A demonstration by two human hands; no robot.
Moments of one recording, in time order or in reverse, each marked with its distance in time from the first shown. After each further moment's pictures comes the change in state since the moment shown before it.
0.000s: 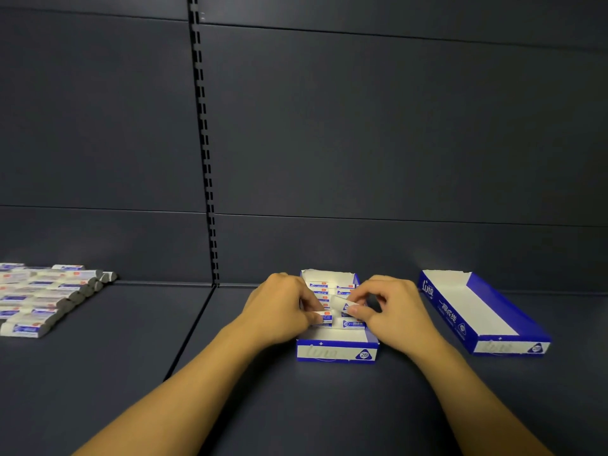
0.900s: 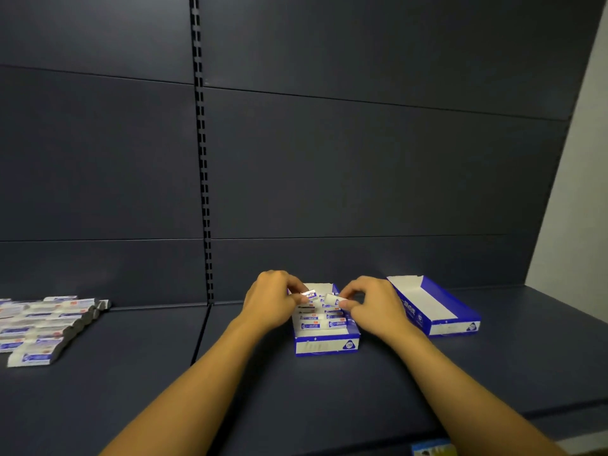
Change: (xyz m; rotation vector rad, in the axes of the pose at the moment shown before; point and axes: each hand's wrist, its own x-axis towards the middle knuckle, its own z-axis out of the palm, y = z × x) left_hand 0.001 0.002 -0.024 -0.117 0.102 0.039; right_hand -0.016 -0.042 -0.019 -0.137 0.040 0.216
